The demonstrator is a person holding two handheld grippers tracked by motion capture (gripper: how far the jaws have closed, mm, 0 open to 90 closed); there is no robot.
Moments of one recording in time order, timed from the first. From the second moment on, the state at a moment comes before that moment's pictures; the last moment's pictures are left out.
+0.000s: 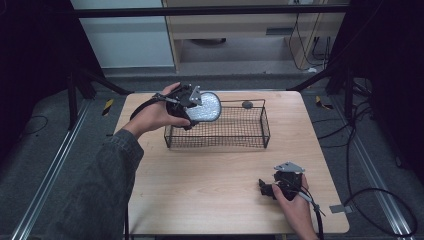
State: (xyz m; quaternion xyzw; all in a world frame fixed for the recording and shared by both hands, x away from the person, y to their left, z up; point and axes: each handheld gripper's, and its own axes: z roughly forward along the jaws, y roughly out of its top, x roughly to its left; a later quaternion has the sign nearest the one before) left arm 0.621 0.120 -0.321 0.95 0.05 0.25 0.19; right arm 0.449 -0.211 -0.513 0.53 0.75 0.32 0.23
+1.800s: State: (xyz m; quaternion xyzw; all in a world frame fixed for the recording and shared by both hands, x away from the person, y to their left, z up) left arm 0.658 0.131 -0.383 0.96 0.09 0.21 0.18; right arm 0.448 -0.210 -0.513 0.53 0.75 0.32 0.23
